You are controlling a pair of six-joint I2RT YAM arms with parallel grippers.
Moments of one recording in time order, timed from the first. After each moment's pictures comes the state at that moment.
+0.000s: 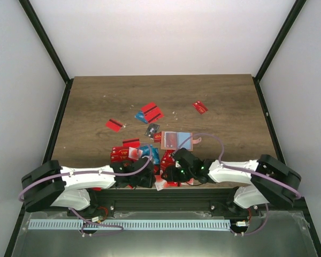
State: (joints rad) left arm -1.14 1.31 0.51 -0.27 -0.01 -0.91; right arm 1.00 1.33 0.47 -0.01 -0.26 0.95
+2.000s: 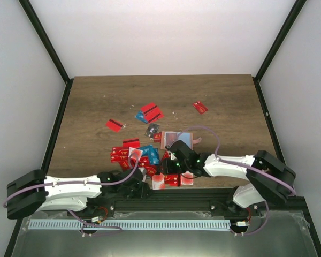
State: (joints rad) left arm -1.21 1.09 0.31 -0.20 0.16 -1.11; right arm 0.96 1.41 0.57 0.00 -0.28 0.86
